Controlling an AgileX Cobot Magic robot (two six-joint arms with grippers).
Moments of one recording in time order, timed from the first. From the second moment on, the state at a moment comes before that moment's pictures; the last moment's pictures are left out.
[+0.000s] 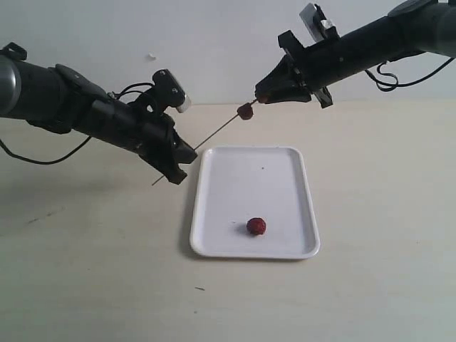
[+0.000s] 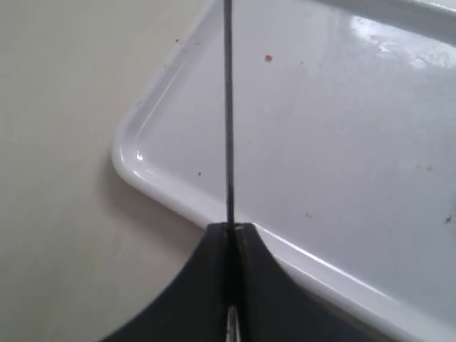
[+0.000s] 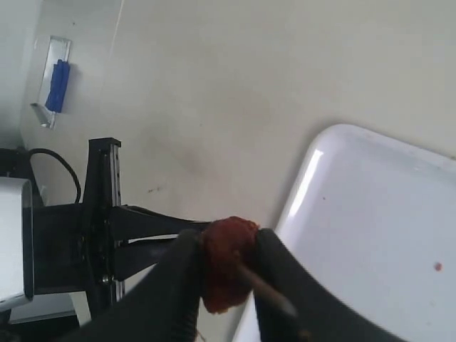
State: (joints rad) left arm -0.37 2.10 -1.36 -1.09 0.50 1.67; right arm -0.07 2.36 -1.98 1.09 1.22 -0.49
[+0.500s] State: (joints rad) left arm -0.37 2.10 -1.36 -1.15 0.48 1.67; right arm -0.07 2.36 -1.98 1.09 1.22 -0.49
